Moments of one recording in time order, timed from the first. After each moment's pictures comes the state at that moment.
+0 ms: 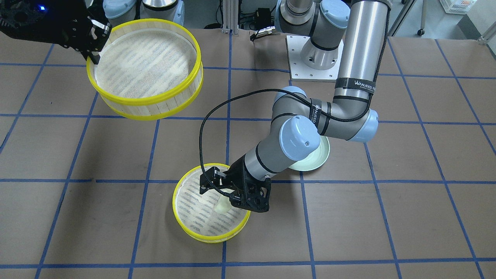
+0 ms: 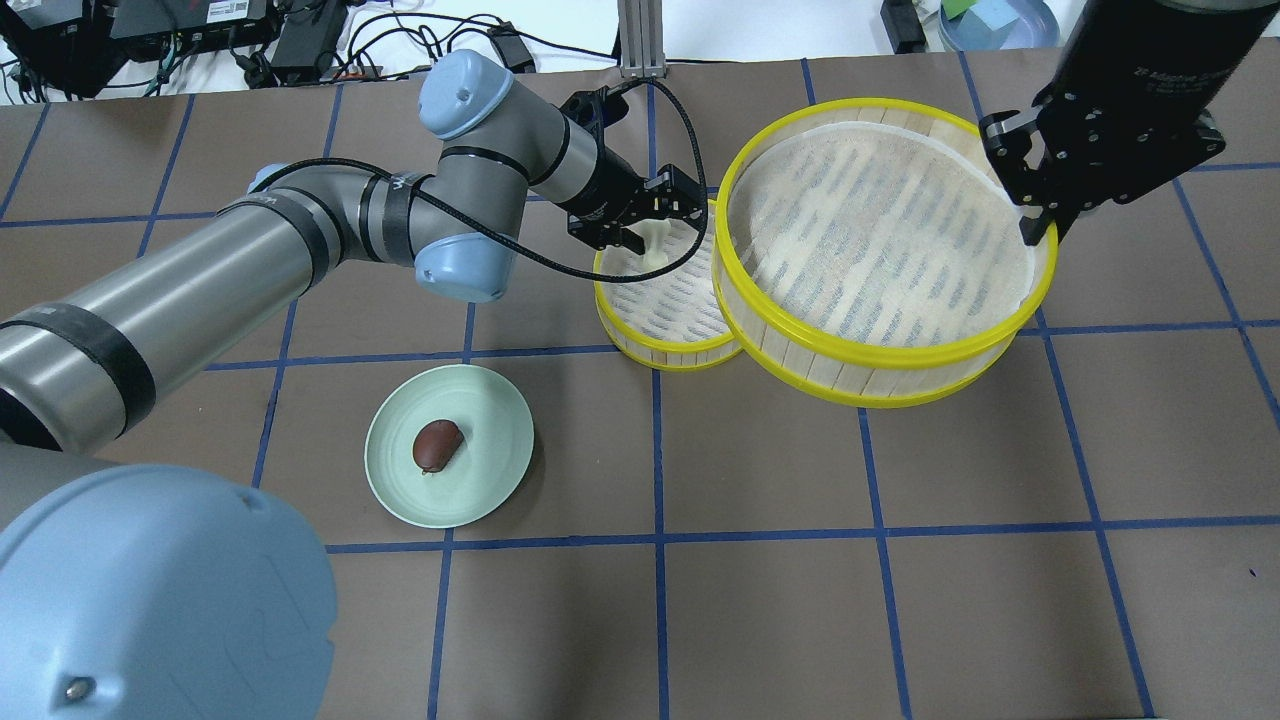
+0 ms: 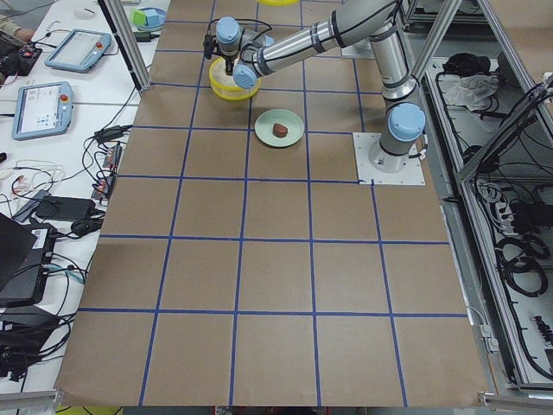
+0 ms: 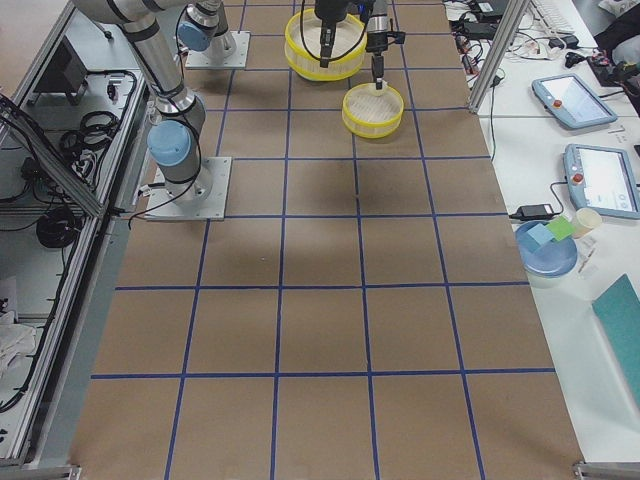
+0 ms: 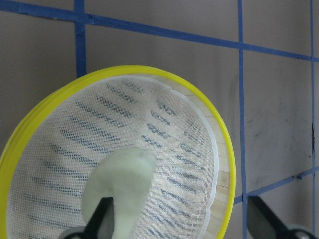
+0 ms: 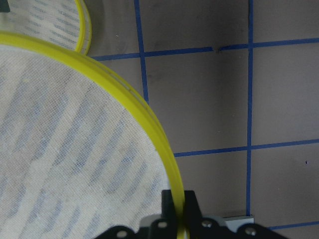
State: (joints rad) left arm -1.77 -2.11 -1.60 -0.75 1.02 -0.26; right arm 1.52 -1.63 1.42 -1.28 -1.61 0.03
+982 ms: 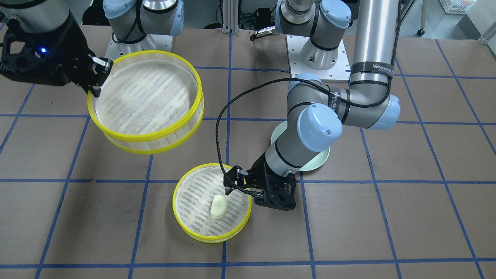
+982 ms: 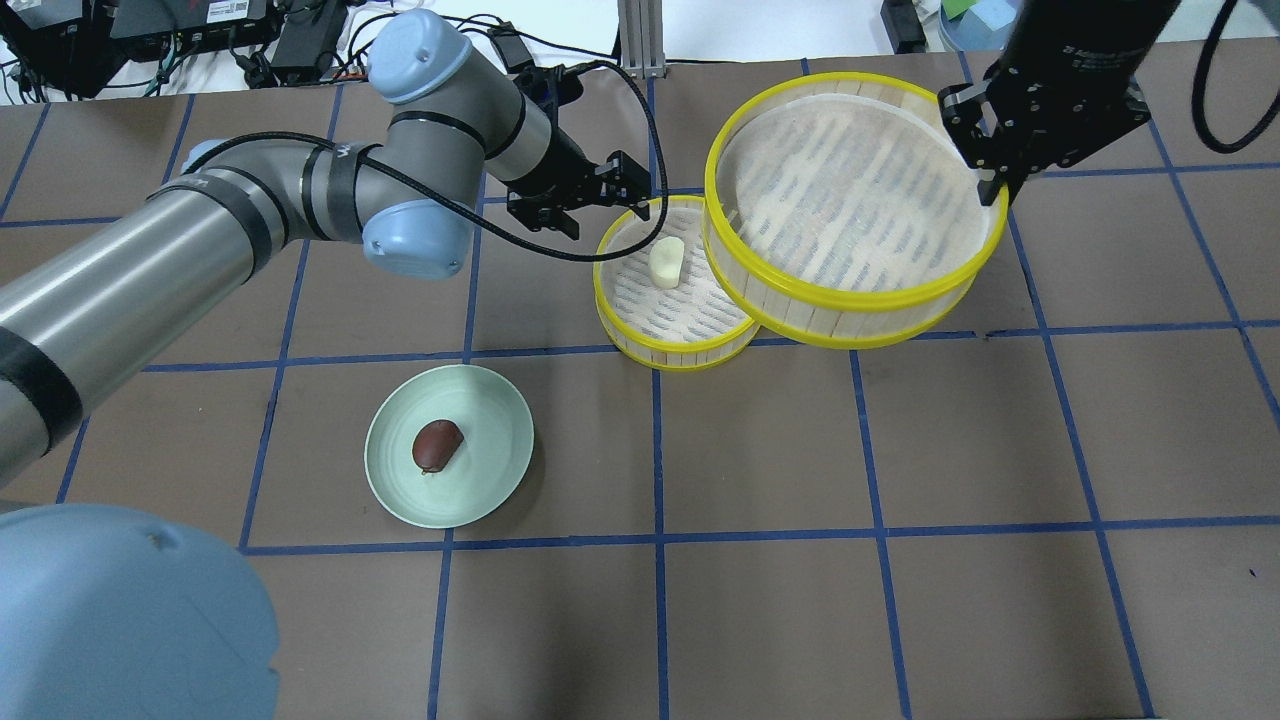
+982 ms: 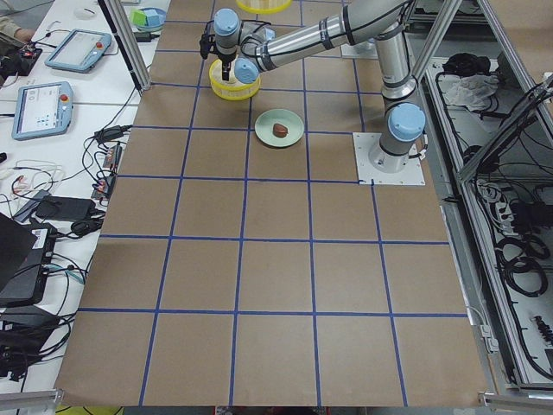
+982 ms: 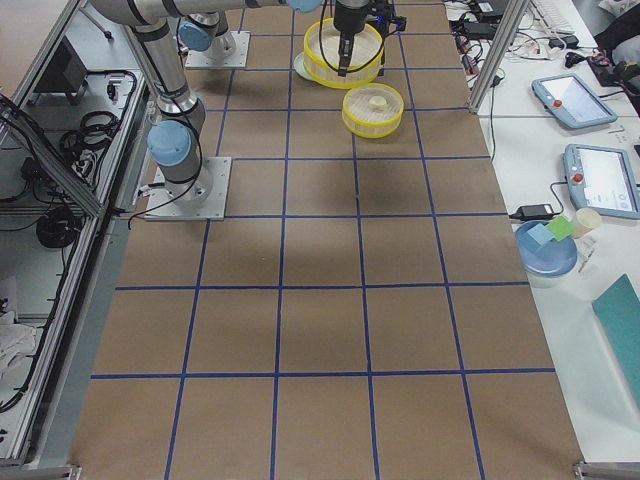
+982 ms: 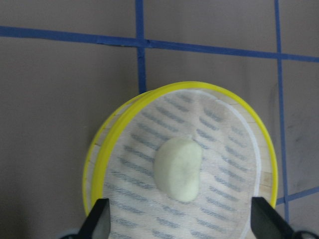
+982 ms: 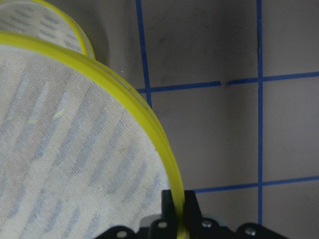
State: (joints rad) left arm -1.69 -2.02 -1.60 -0.90 1.18 -0.12; right arm 1.54 -1.51 1.41 -1.44 -1.59 0.05
